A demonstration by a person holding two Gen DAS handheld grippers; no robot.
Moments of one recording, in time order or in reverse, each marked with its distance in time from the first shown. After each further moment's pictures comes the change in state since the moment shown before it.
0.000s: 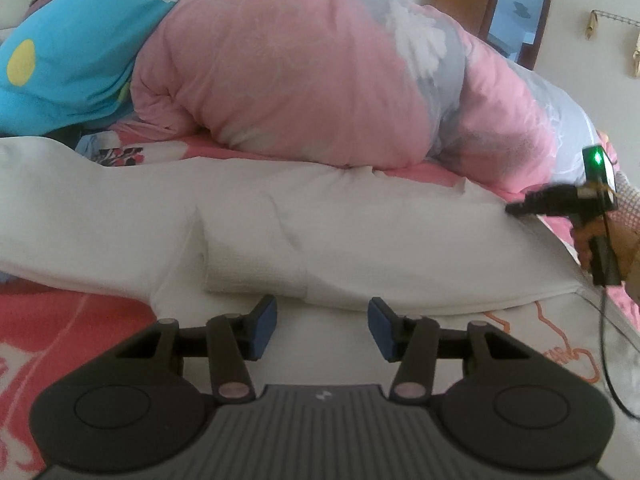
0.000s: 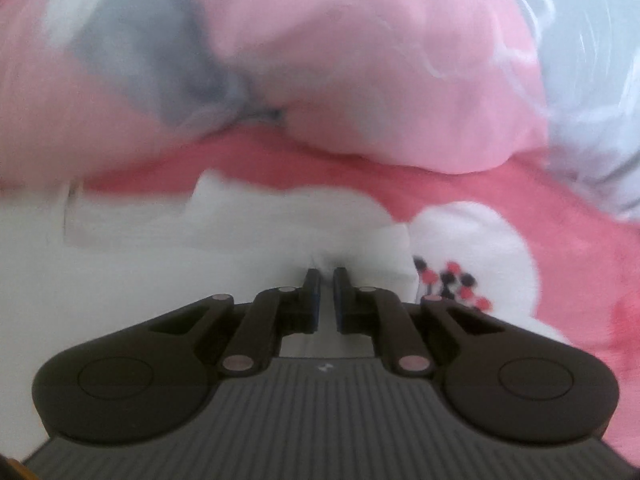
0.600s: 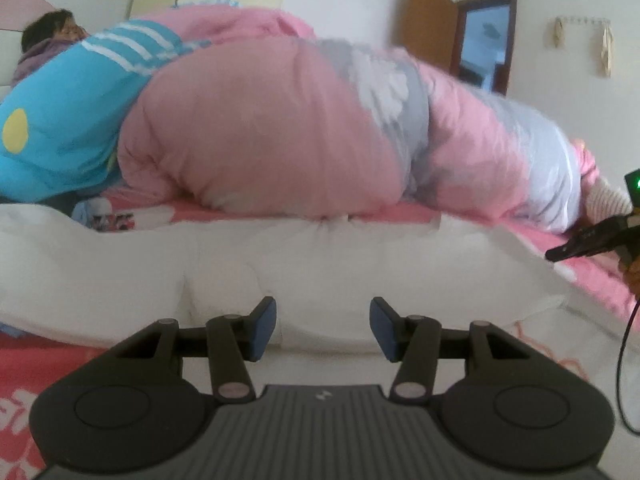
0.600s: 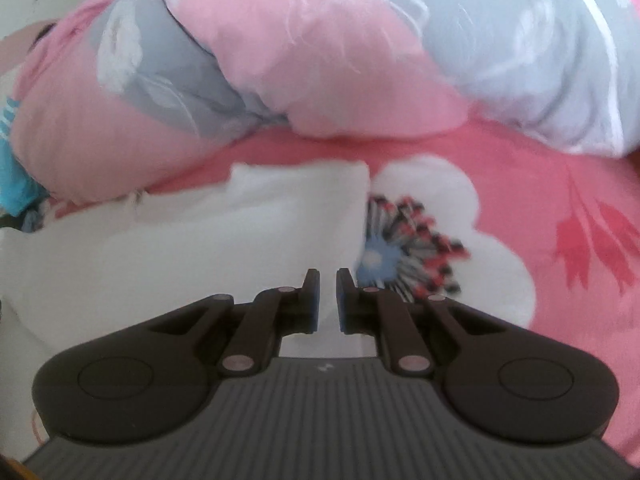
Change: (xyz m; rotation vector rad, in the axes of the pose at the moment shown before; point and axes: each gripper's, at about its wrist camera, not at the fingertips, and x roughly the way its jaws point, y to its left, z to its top) left arm -0.014 -0.021 0.004 0.088 -0.116 0.003; right arm -0.100 -0.035 -0.040 0.054 0.067 0.089
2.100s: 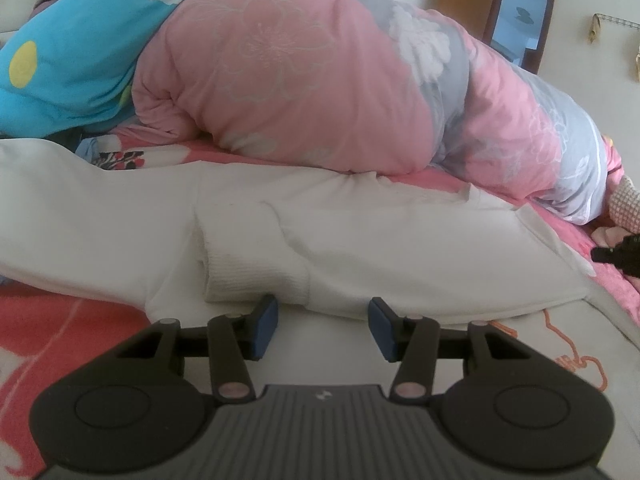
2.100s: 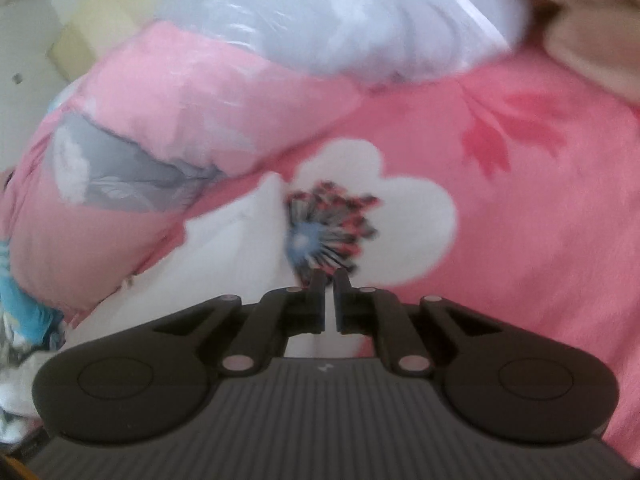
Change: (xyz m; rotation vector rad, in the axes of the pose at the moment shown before) left arm 0.022 0.019 -0.011 -0.091 0.096 0.013; right arm -0.030 -0.048 -0.051 0.316 -0.162 0.064
